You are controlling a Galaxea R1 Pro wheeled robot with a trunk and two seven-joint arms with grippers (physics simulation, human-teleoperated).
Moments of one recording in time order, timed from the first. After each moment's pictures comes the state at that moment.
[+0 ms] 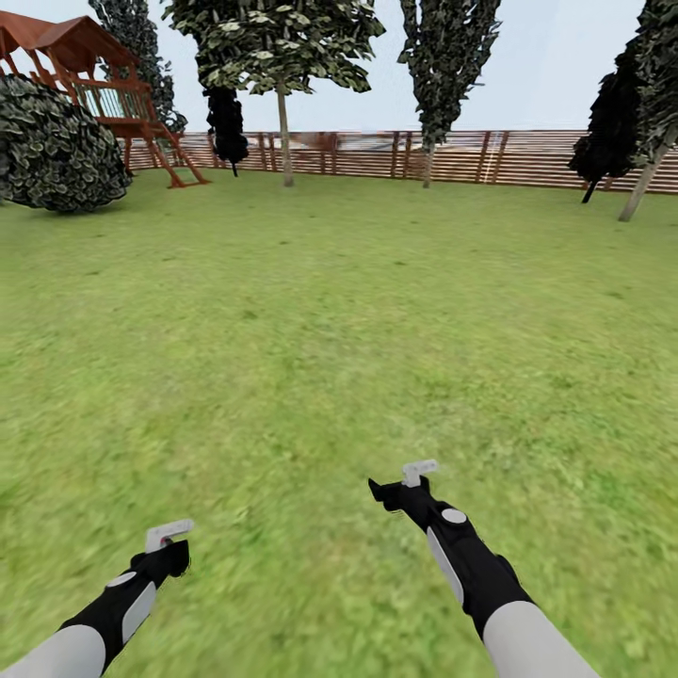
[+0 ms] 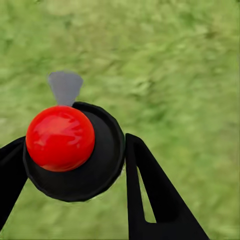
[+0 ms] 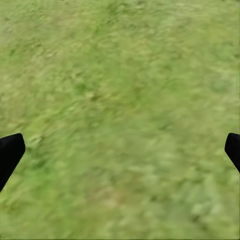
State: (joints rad) left arm -0.63 0.17 0.19 -0.25 0.09 -0.08 -0.05; right arm -0.59 0.09 0.07 -0.72 0.02 0.09 0.21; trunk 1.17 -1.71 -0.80
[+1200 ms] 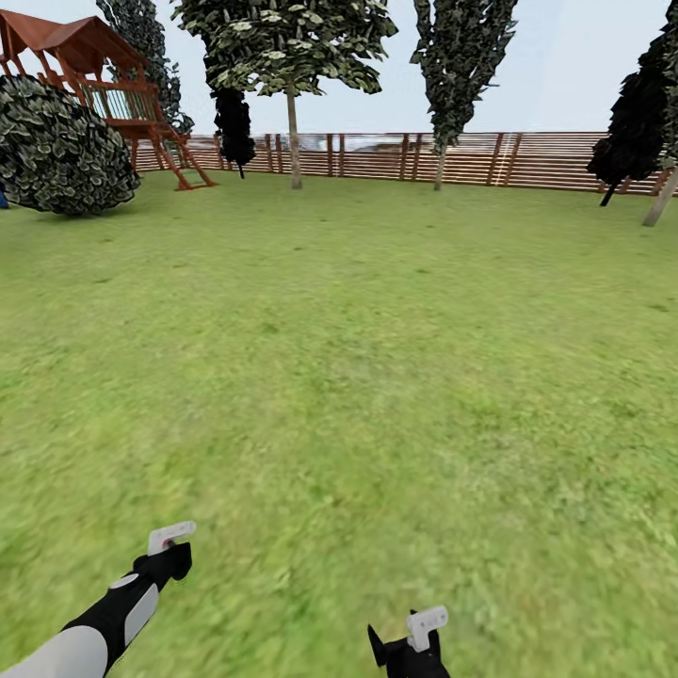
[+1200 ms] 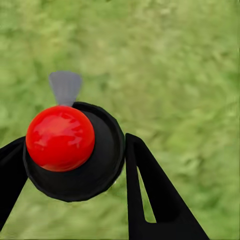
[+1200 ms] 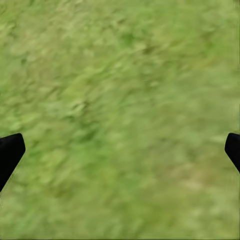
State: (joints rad) left arm -0.63 0.16 0.19 -0.24 0.09 -0.08 -0.05; right arm -0.43 0.10 0.07 -0.08 0.04 -0.56 0.20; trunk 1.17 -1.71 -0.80
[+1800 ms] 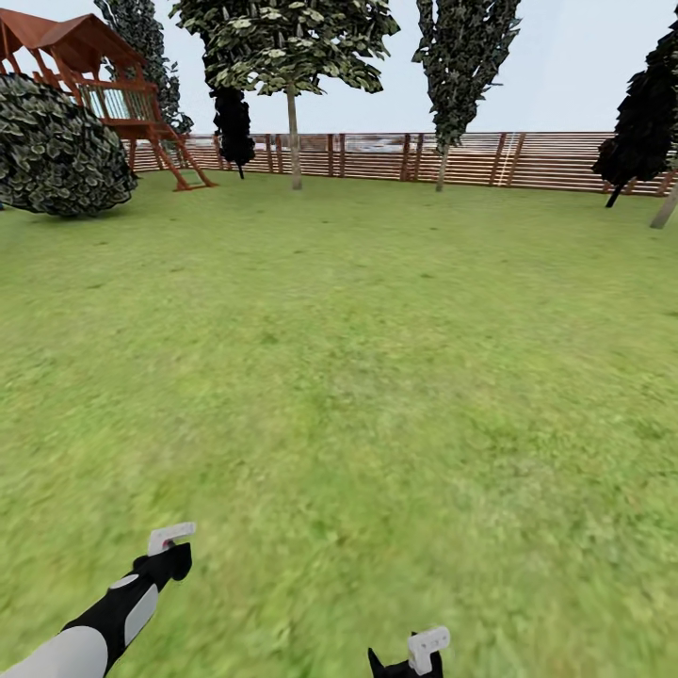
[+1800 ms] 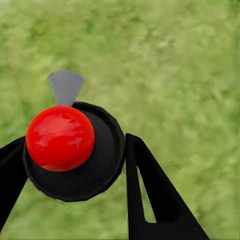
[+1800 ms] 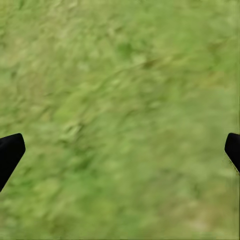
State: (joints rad) left arm -0.63 0.16 0.19 -0.23 0.09 -0.08 -0.05; right arm -0.40 0.11 0.07 -0.05 0.04 -0.56 0.20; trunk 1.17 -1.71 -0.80
